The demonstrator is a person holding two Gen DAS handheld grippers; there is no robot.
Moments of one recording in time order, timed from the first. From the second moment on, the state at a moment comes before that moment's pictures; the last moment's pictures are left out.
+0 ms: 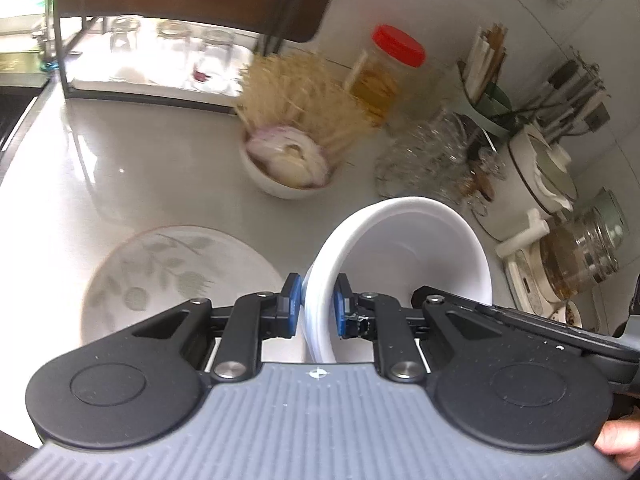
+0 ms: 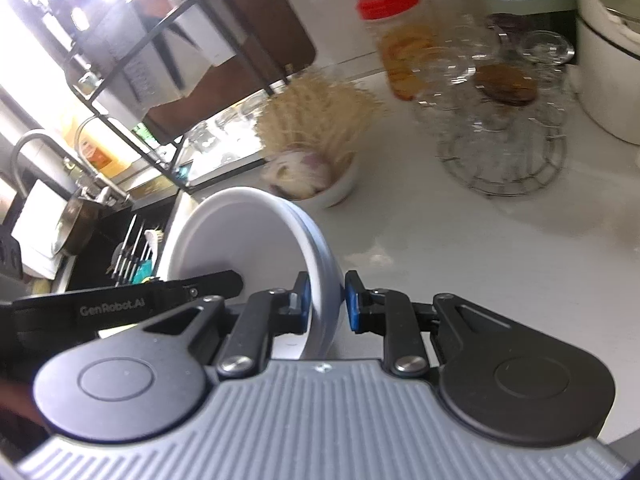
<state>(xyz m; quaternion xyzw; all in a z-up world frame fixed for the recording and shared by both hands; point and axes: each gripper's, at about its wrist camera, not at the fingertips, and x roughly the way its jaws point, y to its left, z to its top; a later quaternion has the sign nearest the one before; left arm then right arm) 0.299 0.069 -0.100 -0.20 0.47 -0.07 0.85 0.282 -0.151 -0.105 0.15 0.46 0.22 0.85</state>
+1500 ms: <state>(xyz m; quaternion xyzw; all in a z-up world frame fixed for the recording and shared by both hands) 0.307 0.187 -0.166 -0.19 0.53 -0.05 0.83 0.311 -0.032 -0.161 0.11 0.55 0.22 0.80</state>
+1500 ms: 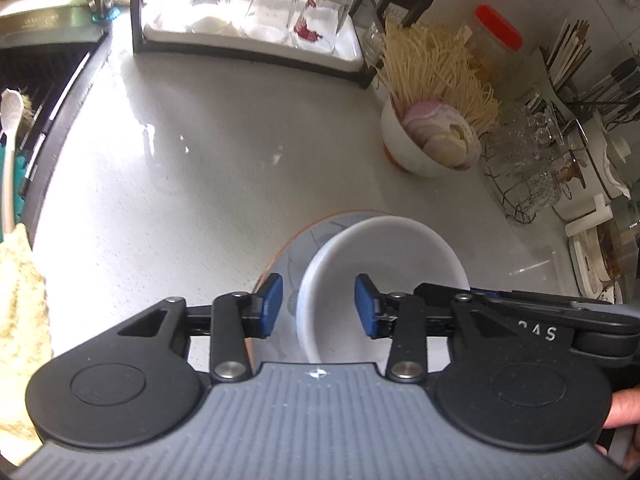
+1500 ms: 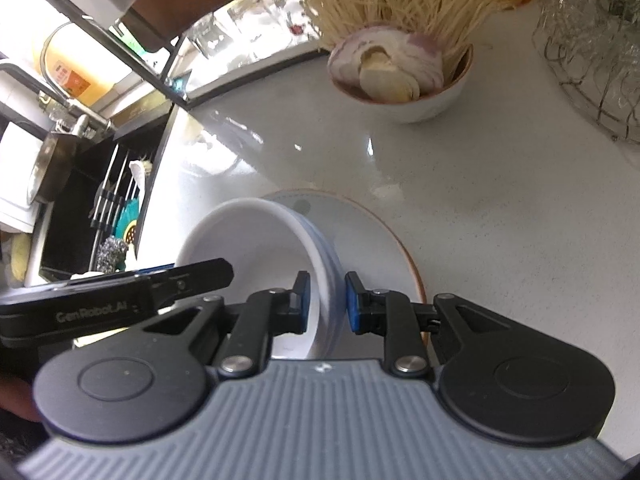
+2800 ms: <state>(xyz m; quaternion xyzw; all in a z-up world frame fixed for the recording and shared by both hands) 0.194 0.169 -0.033 -0.15 0.38 0.03 0.91 0.222 -0.086 -0.047 0.13 0.36 0.25 0.89</state>
